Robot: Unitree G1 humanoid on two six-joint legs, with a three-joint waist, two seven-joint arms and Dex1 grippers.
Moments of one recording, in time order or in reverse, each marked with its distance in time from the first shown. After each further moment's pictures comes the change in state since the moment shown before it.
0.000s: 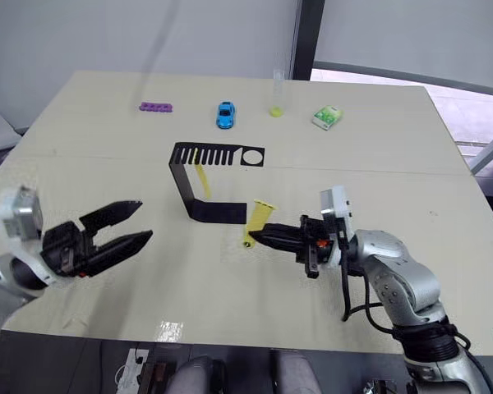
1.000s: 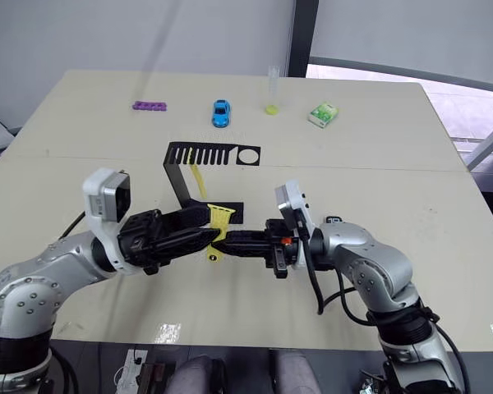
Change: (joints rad) left arm -0.259 -0.115 -0.345 0.014 -0.077 0.110 0.086; right arm -0.123 0.089 0.072 -0.021 0.008 0.202 -0.052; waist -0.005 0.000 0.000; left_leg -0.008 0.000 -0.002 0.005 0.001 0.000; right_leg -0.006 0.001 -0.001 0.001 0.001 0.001
